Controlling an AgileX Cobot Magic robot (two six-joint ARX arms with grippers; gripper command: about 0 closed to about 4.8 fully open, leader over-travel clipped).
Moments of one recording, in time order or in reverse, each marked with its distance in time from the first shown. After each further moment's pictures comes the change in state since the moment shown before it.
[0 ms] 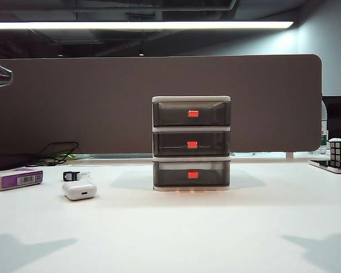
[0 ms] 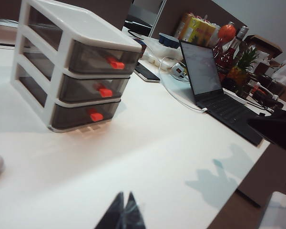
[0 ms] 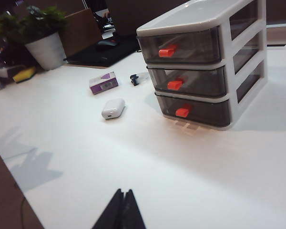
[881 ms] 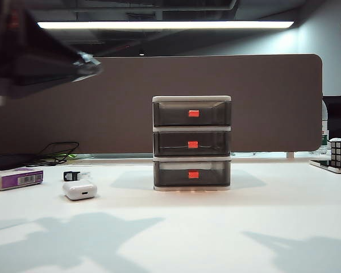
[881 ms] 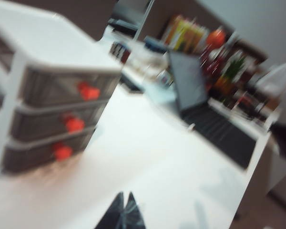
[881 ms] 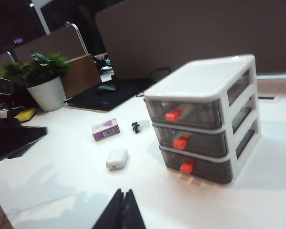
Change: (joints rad) left arm -0.223 0.943 0.132 0.858 -0.160 -0.077; right arm 0.236 0.002 0.107 0.071 0.307 0.094
